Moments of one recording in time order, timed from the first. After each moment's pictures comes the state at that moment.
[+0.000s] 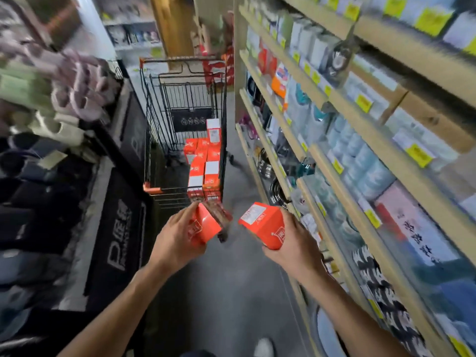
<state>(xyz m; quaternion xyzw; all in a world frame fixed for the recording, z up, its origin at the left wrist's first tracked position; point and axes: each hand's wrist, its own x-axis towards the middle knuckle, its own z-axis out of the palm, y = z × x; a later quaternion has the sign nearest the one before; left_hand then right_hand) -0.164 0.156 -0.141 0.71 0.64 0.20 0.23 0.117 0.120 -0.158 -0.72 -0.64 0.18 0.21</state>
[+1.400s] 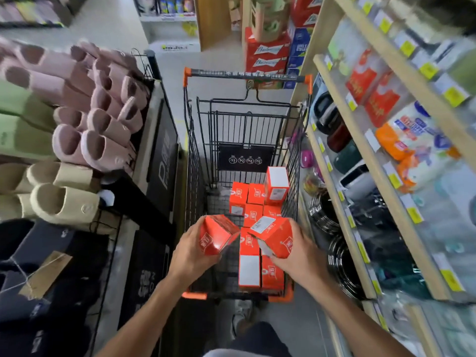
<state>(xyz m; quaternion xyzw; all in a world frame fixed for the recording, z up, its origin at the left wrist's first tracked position) -0.379 0.631 -0.241 0.61 0.70 0.20 0.32 -0.100 0.632 -0.215 -0.71 -0.65 0.24 0.10</state>
